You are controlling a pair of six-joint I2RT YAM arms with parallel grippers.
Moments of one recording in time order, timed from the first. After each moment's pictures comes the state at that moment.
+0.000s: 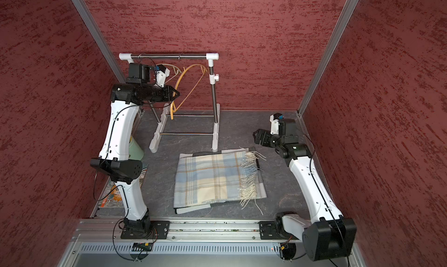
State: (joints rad) left arm -0.14 1.99 2.54 -1.21 0.36 -0.10; right arm 0.10 1.18 1.10 -0.57 -0.30 0.33
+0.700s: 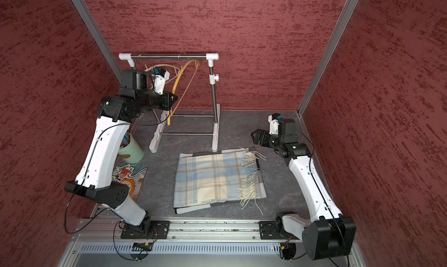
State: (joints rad) left arm -0.29 1.56 2.06 -1.05 0.19 -0.08; right arm 0.10 1.17 1.10 -0.57 -0.37 0.35
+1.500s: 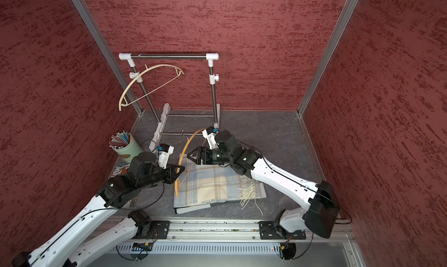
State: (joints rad) left arm -0.62 0.72 0.80 -0.69 0.15 -0.55; right arm 0.89 1.44 1.20 -0.19 -0.39 0.88
